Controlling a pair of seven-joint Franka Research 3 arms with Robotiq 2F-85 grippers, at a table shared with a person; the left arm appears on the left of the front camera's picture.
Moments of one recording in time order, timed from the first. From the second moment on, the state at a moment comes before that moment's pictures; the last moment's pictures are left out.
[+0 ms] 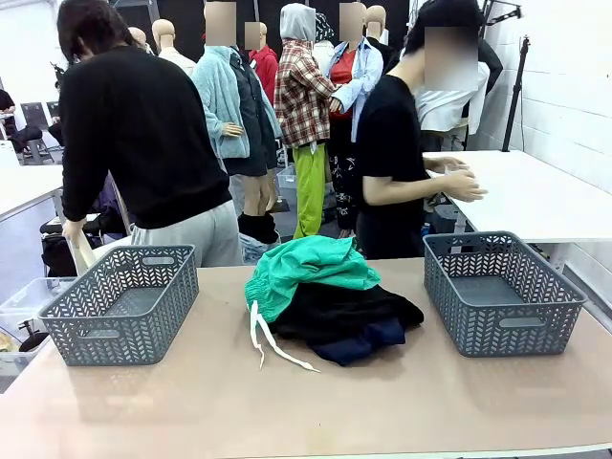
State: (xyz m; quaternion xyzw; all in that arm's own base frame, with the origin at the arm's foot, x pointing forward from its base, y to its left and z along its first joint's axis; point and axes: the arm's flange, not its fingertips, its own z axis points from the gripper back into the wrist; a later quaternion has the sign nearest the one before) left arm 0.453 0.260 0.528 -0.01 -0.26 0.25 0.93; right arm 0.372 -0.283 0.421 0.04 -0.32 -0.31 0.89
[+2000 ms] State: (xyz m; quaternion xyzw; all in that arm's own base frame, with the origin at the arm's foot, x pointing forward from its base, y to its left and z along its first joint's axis) left arm 0.453 0.260 0.528 -0.01 -0.26 0.25 0.93; right arm 0.372 -0.283 0.421 0.04 -0.32 -0.31 0.89
